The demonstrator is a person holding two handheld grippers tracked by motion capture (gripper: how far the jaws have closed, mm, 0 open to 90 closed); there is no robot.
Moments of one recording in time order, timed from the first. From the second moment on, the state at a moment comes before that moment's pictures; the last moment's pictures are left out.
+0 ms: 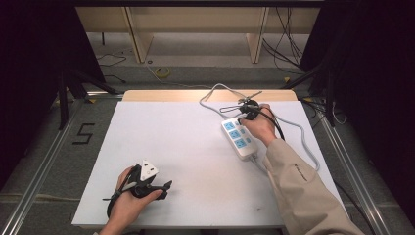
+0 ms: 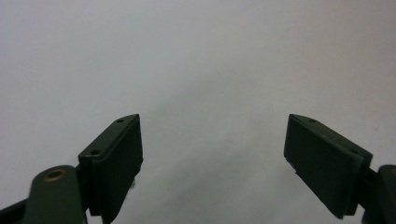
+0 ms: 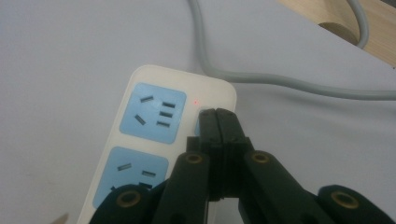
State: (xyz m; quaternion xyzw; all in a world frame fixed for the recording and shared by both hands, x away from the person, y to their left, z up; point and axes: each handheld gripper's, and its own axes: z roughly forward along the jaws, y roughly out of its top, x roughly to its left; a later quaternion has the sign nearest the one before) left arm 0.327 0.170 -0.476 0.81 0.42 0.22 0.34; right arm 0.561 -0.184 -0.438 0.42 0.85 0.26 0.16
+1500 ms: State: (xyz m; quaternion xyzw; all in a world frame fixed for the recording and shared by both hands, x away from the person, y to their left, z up) left arm 0.327 0.168 -0.475 0.82 0.41 0.22 0.34; right arm 0.570 -0.170 -0.443 0.43 0.86 0.24 0.16
